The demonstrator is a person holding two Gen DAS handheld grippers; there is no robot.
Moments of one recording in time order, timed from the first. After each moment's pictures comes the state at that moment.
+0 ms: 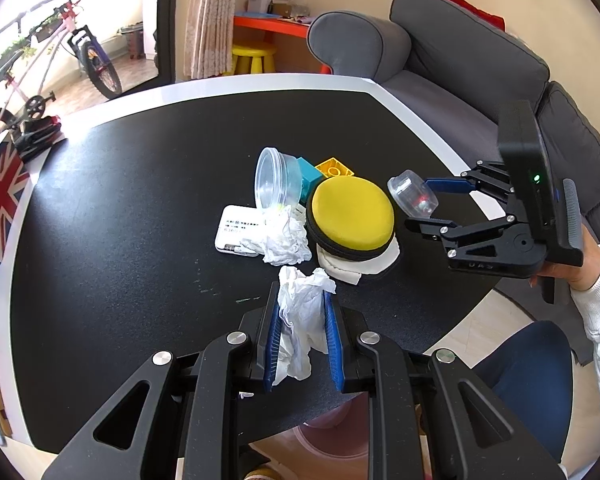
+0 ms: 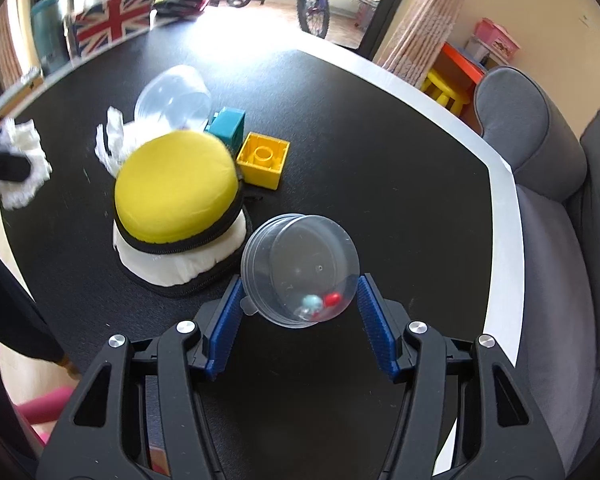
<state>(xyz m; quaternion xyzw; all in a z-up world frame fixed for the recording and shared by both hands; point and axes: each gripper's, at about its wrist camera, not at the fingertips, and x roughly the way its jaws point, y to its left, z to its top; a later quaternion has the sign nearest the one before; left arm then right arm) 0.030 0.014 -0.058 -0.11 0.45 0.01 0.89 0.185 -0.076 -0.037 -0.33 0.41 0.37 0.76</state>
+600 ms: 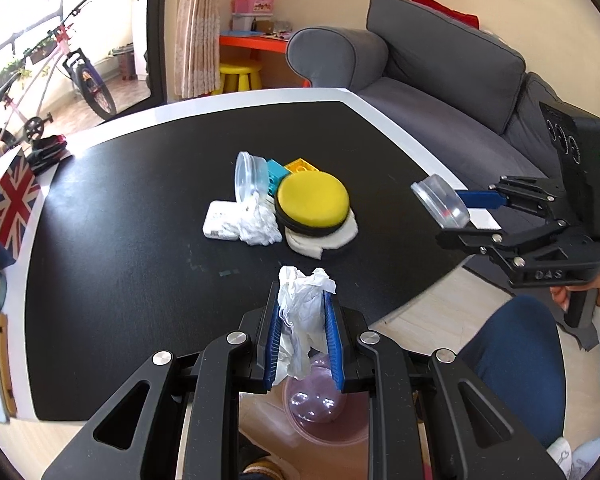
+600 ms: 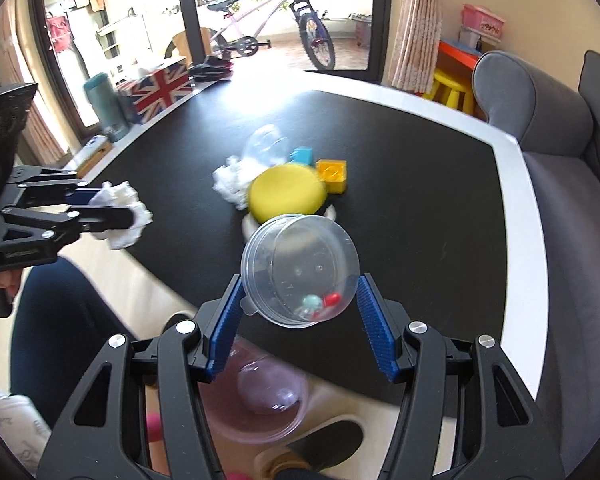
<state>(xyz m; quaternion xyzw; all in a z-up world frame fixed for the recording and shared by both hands) -0.021 -0.015 -0.035 -0.08 0.43 0.00 0.90 0.105 -0.128 0.026 -0.20 0.43 0.43 0.77</state>
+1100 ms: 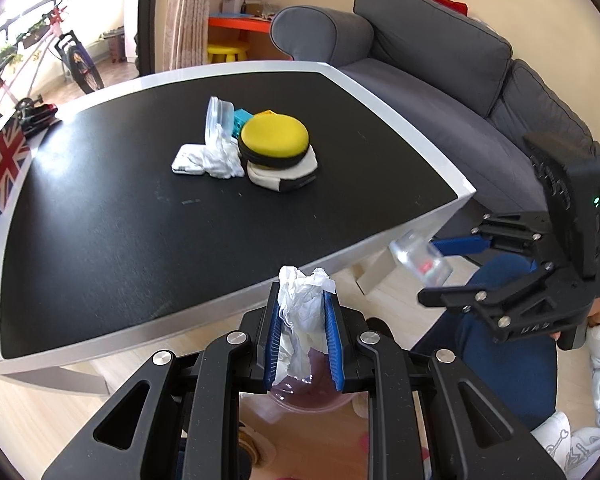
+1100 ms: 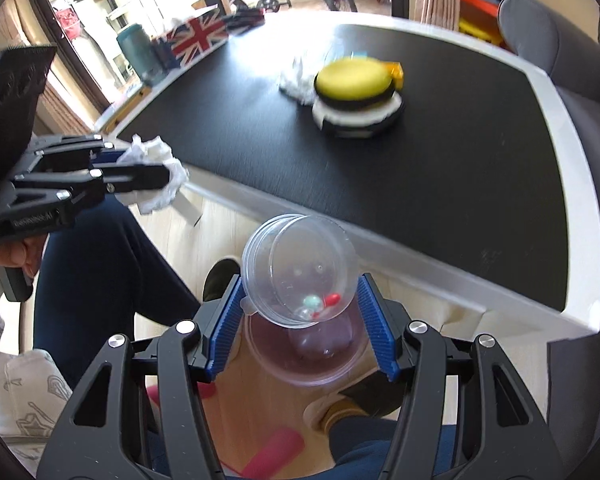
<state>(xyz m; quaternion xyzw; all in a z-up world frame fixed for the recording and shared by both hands) -0.057 -0.047 -0.061 -0.10 0.45 -0.03 0.89 0.035 -0.154 -0.026 -0.19 0.51 0.45 0.71</state>
